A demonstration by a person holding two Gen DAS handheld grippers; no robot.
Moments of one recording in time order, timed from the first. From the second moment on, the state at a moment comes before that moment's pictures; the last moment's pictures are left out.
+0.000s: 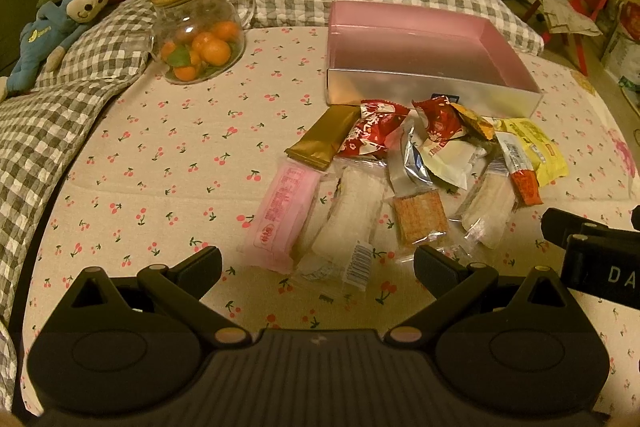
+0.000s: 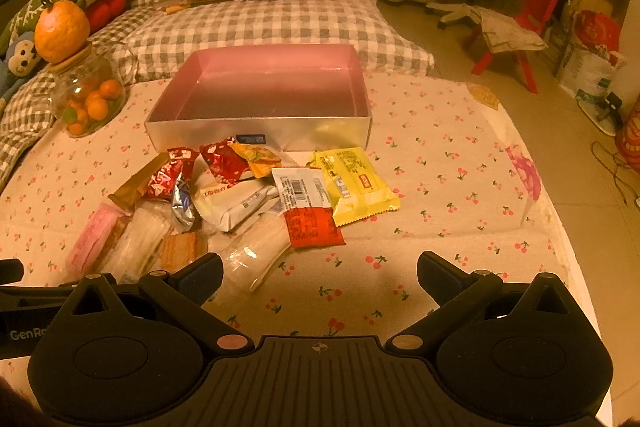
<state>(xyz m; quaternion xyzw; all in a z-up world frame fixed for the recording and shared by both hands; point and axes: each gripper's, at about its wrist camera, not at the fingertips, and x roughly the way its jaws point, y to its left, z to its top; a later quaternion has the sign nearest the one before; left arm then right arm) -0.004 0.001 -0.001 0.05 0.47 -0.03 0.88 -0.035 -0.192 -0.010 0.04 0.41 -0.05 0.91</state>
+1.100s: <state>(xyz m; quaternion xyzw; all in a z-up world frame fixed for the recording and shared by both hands) 0.076 0.025 -0.004 0.10 0.49 -0.10 0.86 0.042 -0.234 -0.010 0.08 0.49 0.06 0.87</state>
